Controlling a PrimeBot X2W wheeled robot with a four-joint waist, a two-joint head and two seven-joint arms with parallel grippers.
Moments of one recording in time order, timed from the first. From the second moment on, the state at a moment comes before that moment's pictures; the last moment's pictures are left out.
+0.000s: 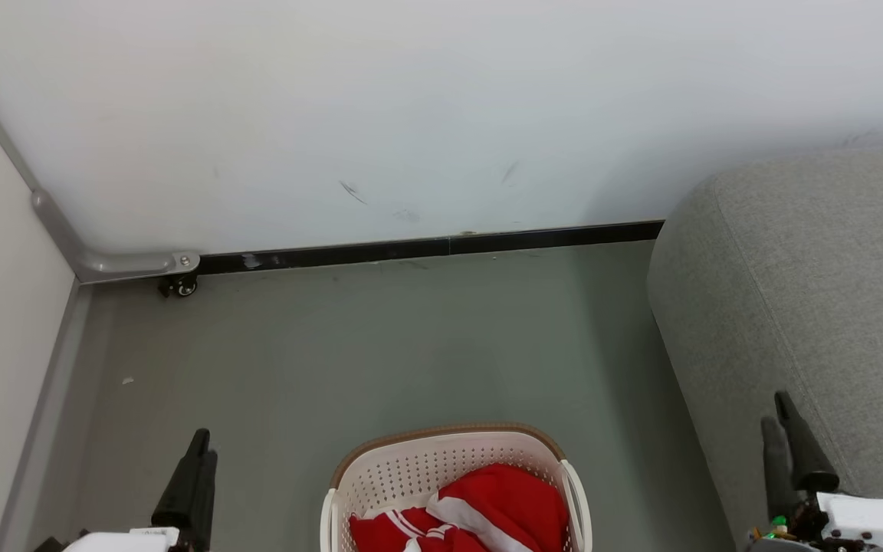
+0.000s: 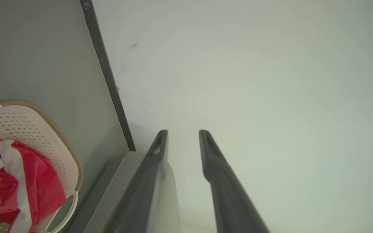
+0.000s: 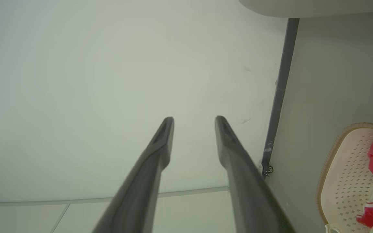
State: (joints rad) left arm -0.03 0.02 0.08 0.33 -1.60 -0.12 0.11; right arm -0.01 -0.03 -0.12 0.32 1.62 0.13 0.10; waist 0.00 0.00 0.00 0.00
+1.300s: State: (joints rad) left arm -0.01 0.06 -0.04 0.26 -1.17 -0.09 -0.03; right arm 0.02 -0.04 -0.06 0.27 1.22 0.13 -0.03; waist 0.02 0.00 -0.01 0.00
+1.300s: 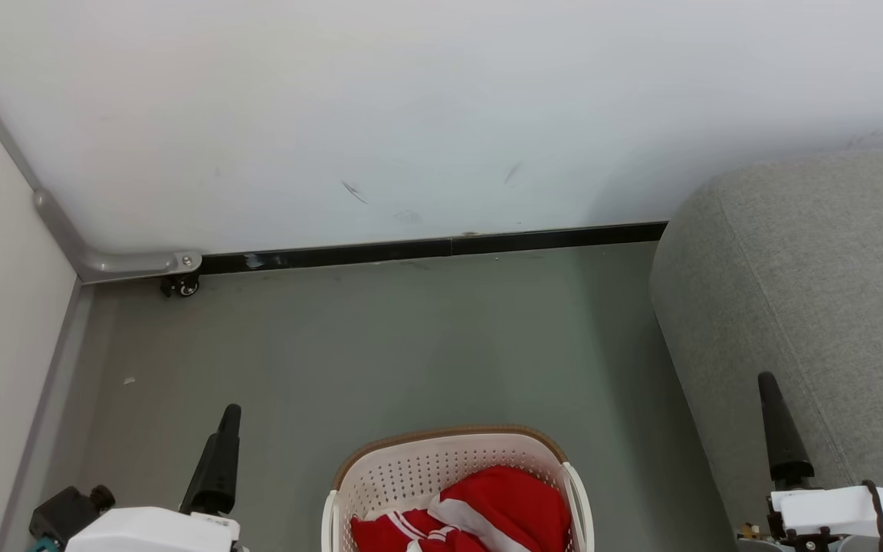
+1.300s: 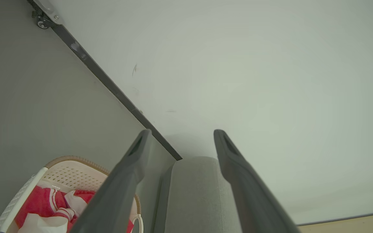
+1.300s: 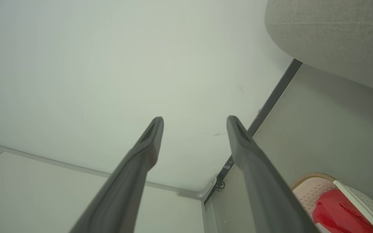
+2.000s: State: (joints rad) left arm -0.01 0.08 -0.18 0.22 -0.73 0.00 -0.10; right arm 0.04 -0.04 0.00 0.28 0.78 0.13 -0.10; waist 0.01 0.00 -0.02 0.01
